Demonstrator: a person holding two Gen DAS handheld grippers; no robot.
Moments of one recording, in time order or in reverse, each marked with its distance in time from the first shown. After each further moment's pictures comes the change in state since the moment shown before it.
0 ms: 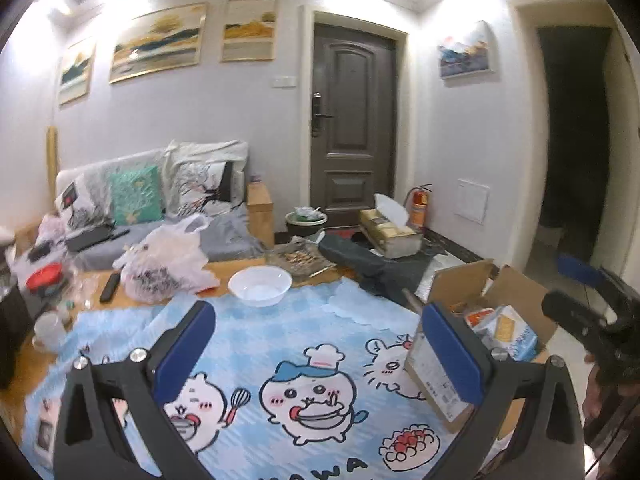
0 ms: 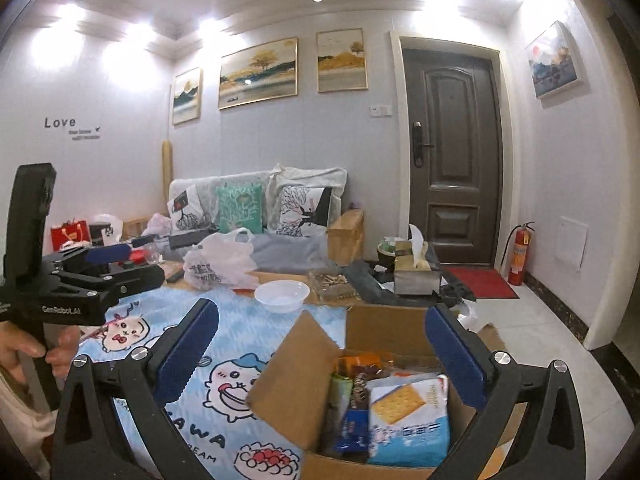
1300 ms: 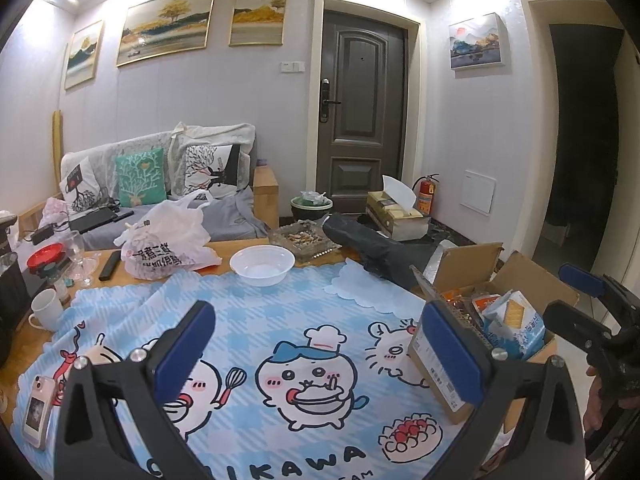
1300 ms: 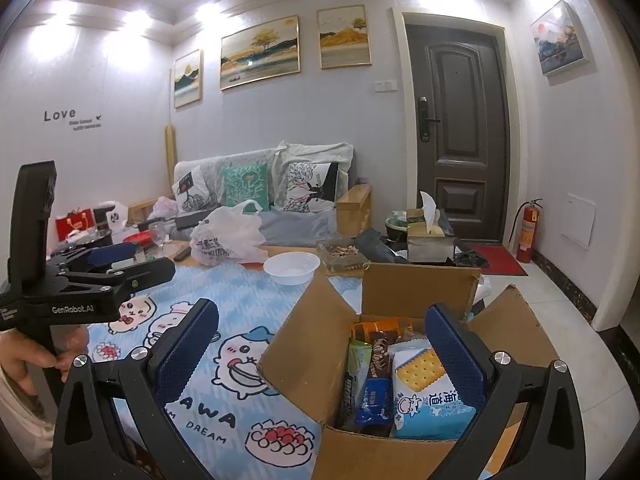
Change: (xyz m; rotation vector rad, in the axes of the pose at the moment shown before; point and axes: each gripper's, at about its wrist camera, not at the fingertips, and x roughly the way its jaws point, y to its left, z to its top) left arm 0.009 -0.003 -0.018 -0.017 0.039 0.016; right arm 0.007 0.000 -0.026 0.022 0.077 0.031
